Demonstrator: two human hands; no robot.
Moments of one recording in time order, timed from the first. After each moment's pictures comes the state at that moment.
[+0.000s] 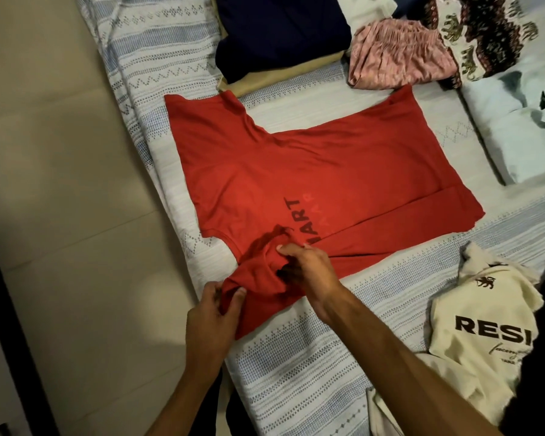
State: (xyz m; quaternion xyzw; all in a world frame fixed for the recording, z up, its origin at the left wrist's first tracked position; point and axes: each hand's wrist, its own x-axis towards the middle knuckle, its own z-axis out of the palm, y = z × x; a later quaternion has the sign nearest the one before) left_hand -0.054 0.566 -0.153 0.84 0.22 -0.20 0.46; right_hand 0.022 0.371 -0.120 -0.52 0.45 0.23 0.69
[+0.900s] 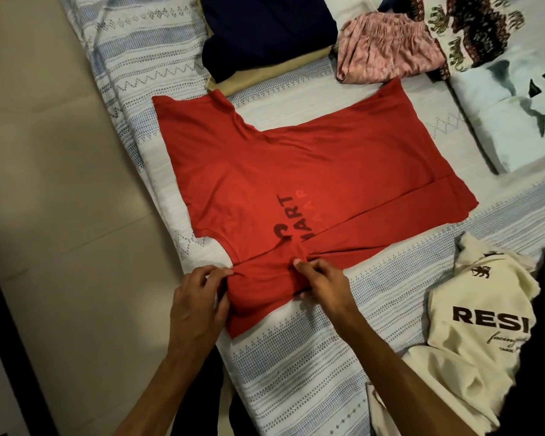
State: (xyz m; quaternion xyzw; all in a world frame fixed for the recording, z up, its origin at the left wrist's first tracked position) left_hand -0.032 0.592 -0.167 0.95 -0.08 -0.09 0.28; right_hand -0.027 0.333 -0.134 -0.68 0.40 0.23 0.57
